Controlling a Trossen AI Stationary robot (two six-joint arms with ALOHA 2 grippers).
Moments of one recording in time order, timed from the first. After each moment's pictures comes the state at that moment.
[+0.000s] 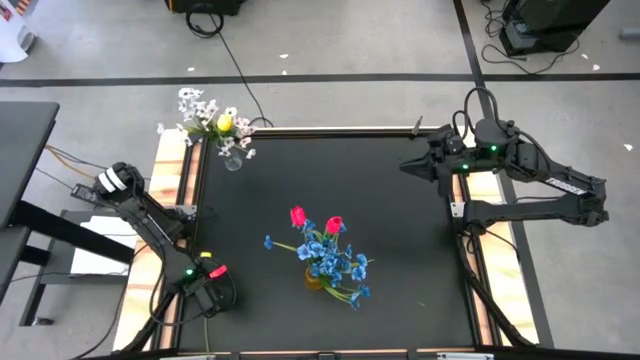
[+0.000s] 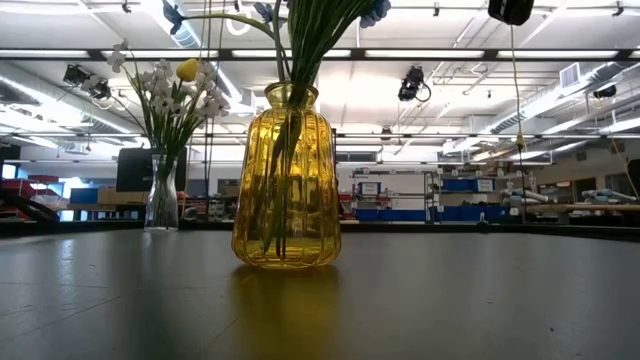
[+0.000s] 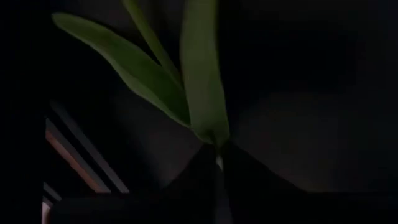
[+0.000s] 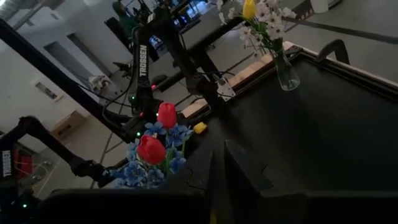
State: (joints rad) left arm -0.92 1.43 0.71 -0.71 0.25 -2.22; right arm -0.27 0.77 1.06 -0.52 -0.26 0.55
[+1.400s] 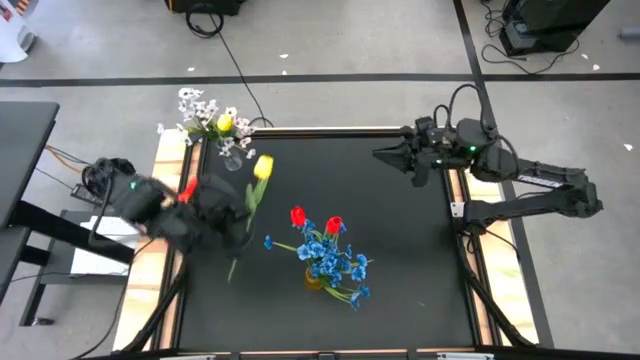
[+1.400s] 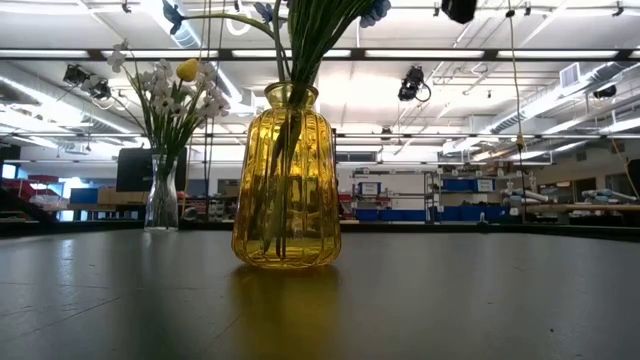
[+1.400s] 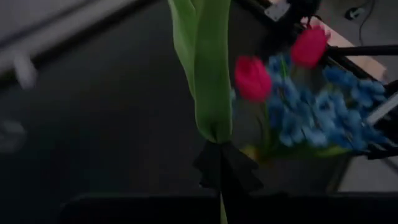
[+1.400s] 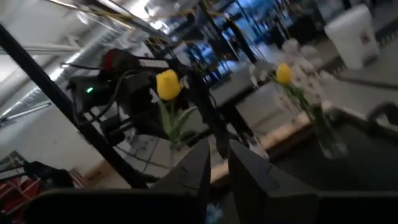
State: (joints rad) left arm -0.60 1.43 1.91 -1.57 -0.69 -1.26; right arm -0.24 0.93 0.97 0.01 -0.21 0.64
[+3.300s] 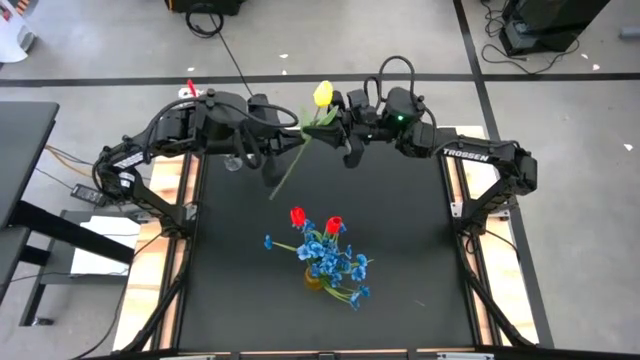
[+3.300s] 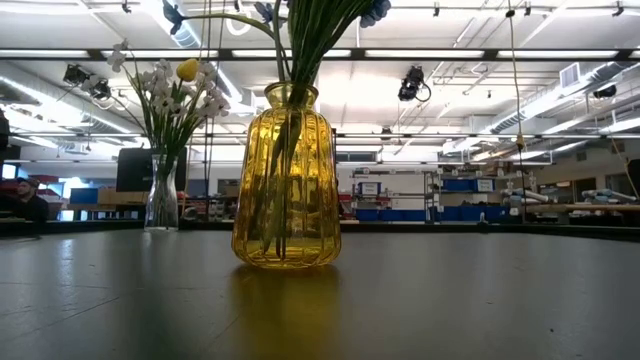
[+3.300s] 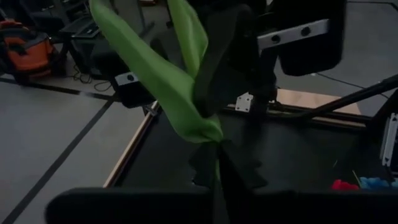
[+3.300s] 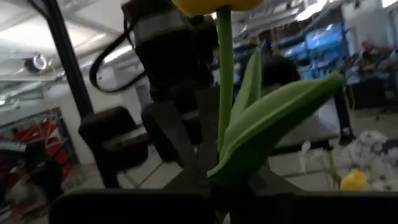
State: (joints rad) left arm 0.09 1.47 2.02 -0.91 -0.19 -0.04; right arm -0.31 1.58 1.47 0.38 -0.46 0.40
